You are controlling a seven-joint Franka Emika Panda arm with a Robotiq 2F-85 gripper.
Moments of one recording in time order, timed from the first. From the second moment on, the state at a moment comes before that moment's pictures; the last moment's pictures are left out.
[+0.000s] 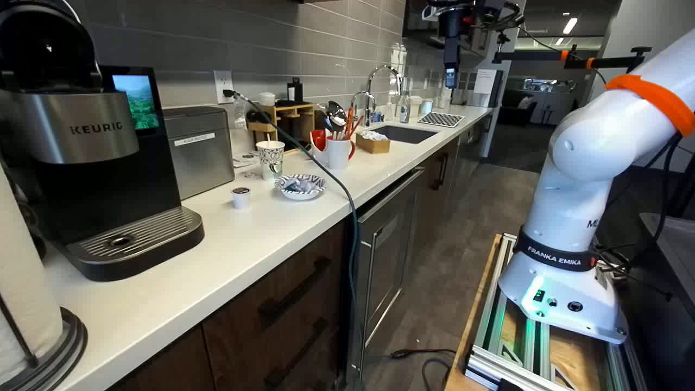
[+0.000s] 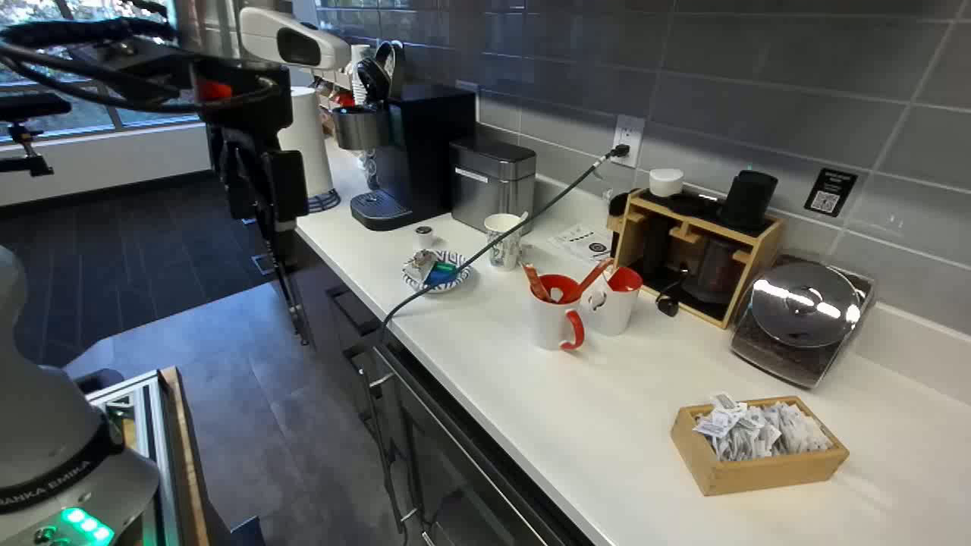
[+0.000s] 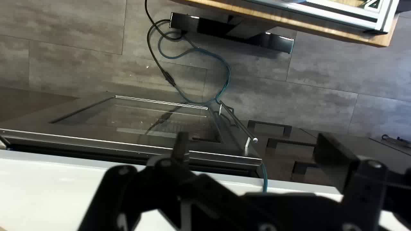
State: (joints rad) arm -0.07 -0.67 -0.26 -2.30 -0.17 1.51 -0.46
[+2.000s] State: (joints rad) arm -0.02 -0.58 0.36 -2.46 -0.10 2.29 0.31
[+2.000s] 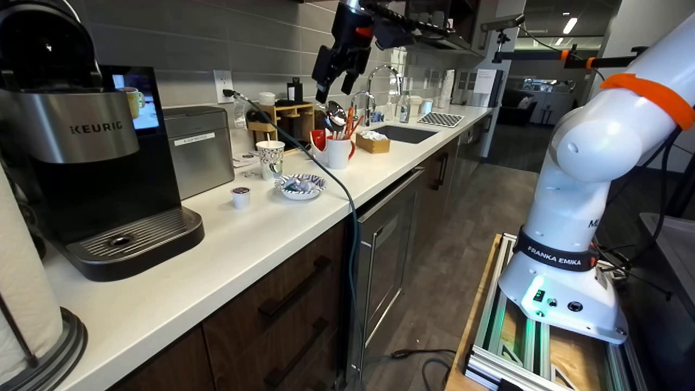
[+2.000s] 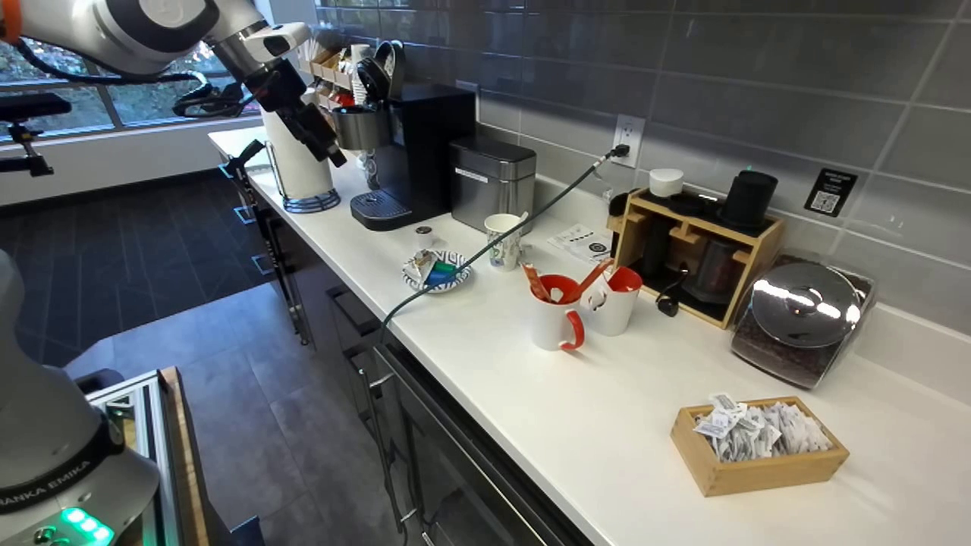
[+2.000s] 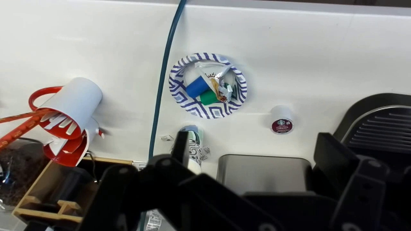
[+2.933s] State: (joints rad) arm -0.27 -0.27 0.69 -2.24 -0.39 2.14 1.11
